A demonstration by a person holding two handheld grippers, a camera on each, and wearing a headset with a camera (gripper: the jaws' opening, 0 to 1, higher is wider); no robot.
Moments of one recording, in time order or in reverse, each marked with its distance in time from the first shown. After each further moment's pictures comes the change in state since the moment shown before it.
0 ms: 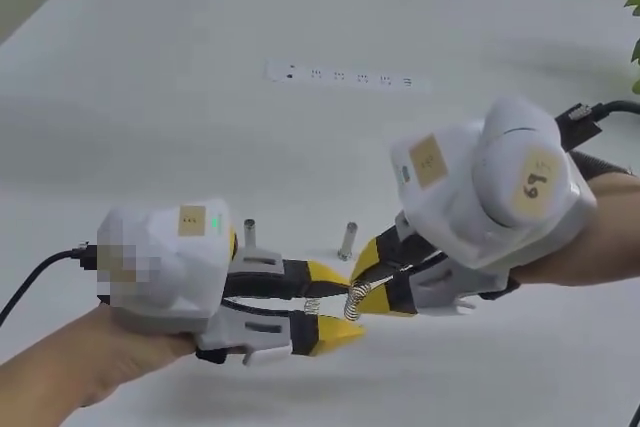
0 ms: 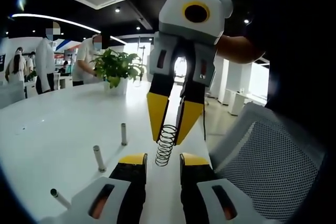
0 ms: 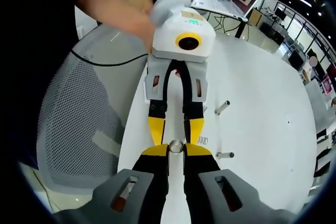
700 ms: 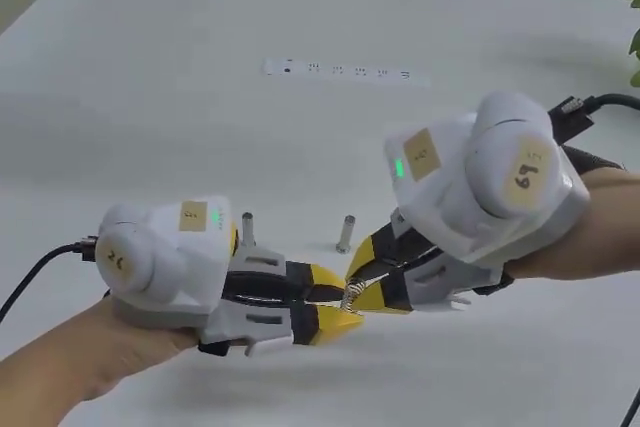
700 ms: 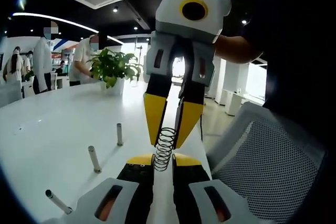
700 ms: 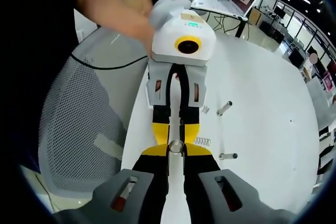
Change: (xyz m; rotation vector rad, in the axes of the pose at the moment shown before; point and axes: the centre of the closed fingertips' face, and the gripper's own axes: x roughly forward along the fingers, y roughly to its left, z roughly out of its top) left arm 0.005 -0.005 0.000 0.001 -0.005 -0.029; right arm -0.001 0.006 0.002 0.023 -0.021 0.014
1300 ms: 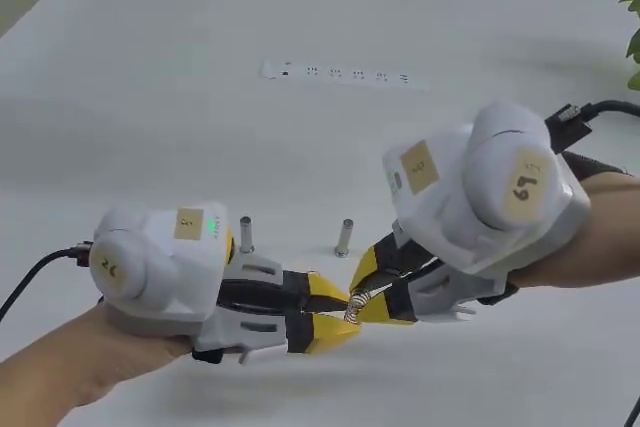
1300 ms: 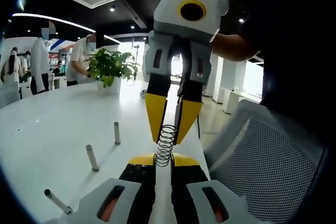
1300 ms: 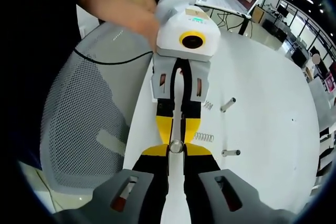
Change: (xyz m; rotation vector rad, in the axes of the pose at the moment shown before) left arm -0.002 -0.002 -0.002 0.007 0.011 -0.023; right arm 0.000 0.005 -0.007 -0.016 0.032 0.017
